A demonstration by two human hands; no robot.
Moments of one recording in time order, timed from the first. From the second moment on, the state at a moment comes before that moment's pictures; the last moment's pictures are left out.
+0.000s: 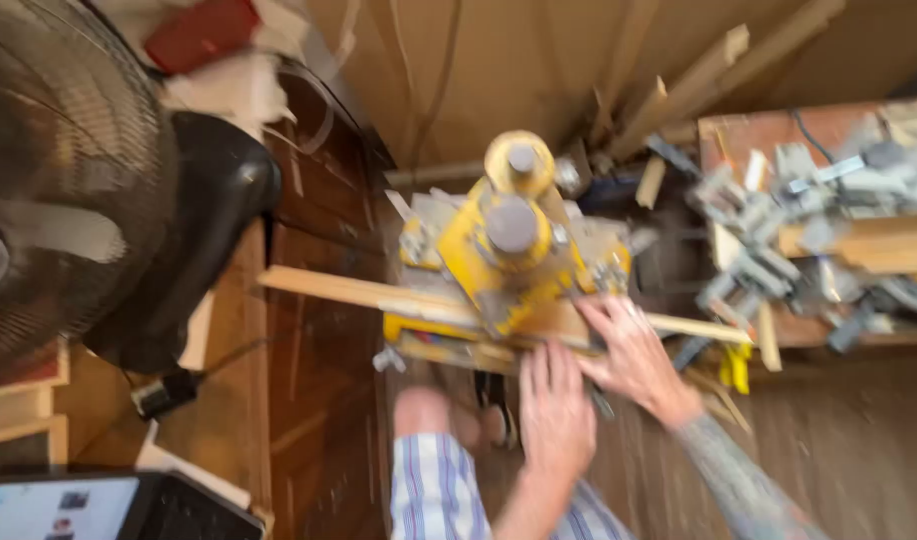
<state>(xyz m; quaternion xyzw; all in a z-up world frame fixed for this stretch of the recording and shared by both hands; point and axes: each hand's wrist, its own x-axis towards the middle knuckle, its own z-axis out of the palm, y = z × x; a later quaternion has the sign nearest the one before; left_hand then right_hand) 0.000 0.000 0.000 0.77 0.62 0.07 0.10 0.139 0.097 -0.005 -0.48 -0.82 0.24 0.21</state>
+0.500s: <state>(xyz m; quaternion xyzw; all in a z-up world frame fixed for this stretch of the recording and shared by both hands) -0.005 0.039 0.000 0.81 0.58 0.01 -0.03 0.141 0.100 -0.009 -0.50 -0.82 0.24 0.17</state>
